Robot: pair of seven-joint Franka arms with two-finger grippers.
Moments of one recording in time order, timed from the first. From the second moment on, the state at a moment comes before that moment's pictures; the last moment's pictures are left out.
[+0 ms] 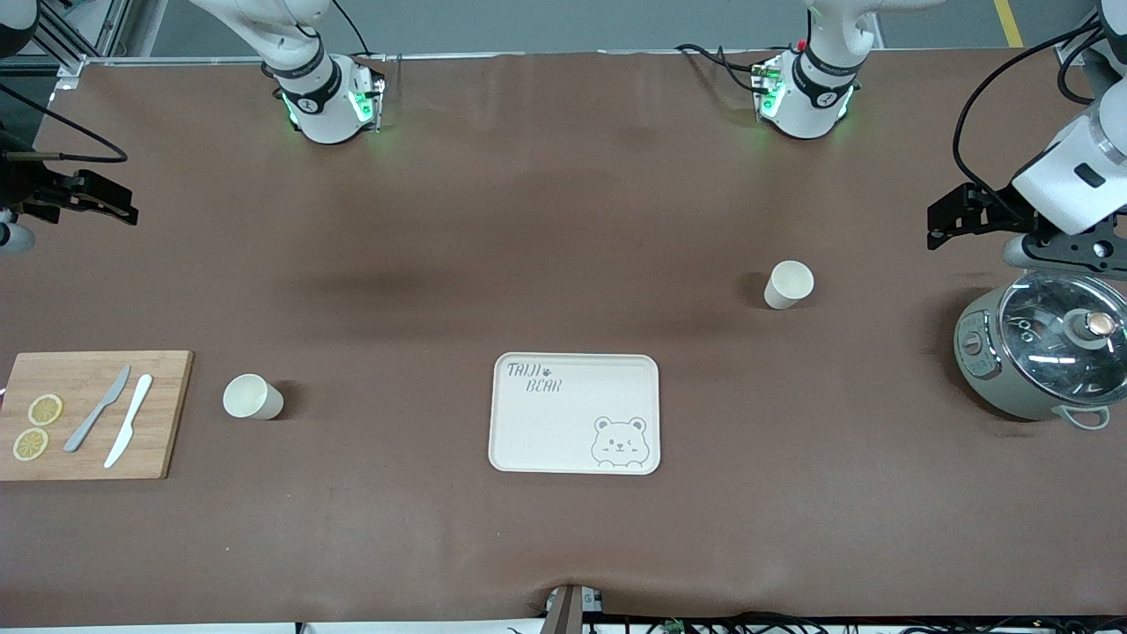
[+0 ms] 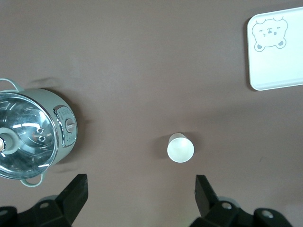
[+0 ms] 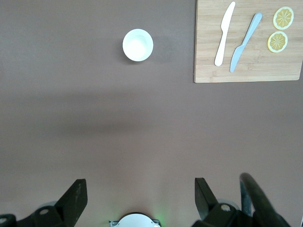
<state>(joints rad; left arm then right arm) -0.03 0.07 -0.10 -1.49 0.02 1.54 0.06 -0.24 -0.03 0.18 -1.62 -0.05 1.46 -0.05</state>
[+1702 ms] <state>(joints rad) 0.00 -0.19 -0.12 -2.43 0.00 2.25 0.04 -0.30 0.20 0.17 -1.64 0.03 1.68 -0.17</state>
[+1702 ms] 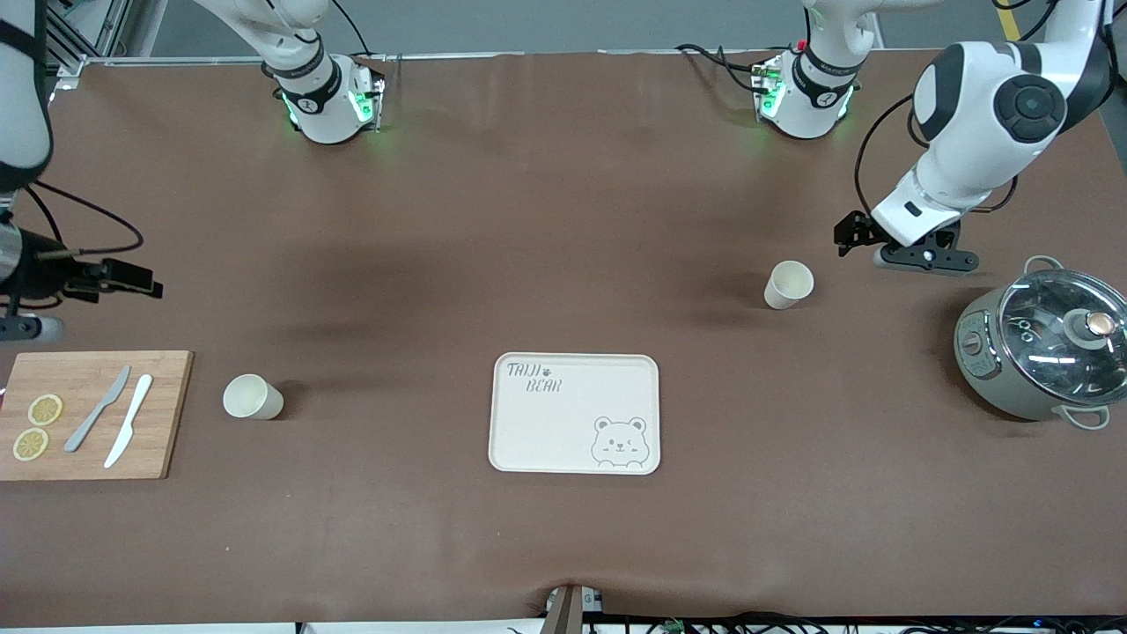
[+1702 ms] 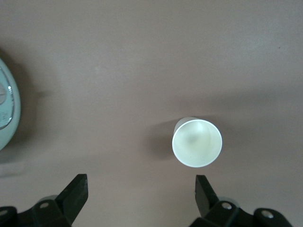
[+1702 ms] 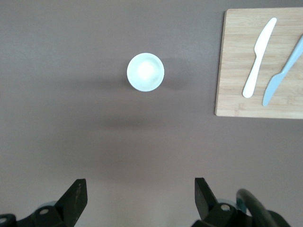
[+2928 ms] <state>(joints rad) 0.00 0.03 -0.17 -2.64 -0.05 2.81 0.04 -0.30 0.48 0.17 -1.63 -0.03 1.98 -0.18</state>
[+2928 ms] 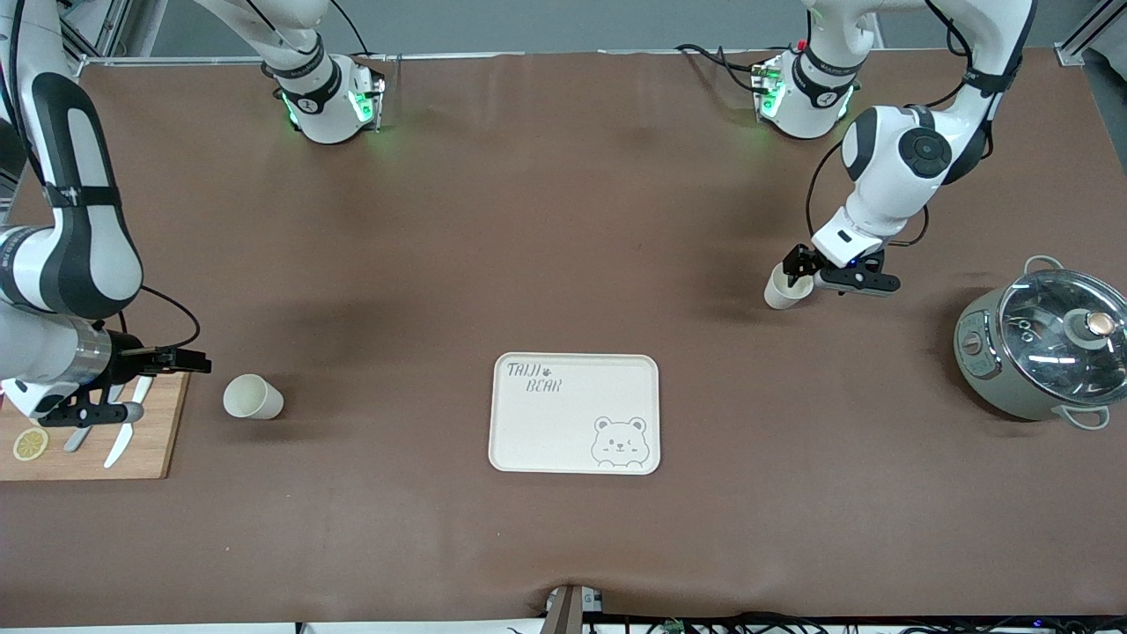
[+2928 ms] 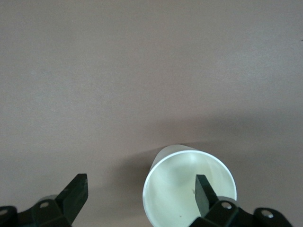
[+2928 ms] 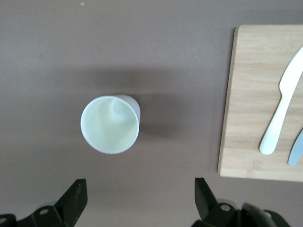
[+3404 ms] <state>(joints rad) 0.01 0.09 -0.17 -2.65 -0.05 2.89 0.04 -0.36 0.51 0.16 -1.63 -0.03 2.04 -0.13</state>
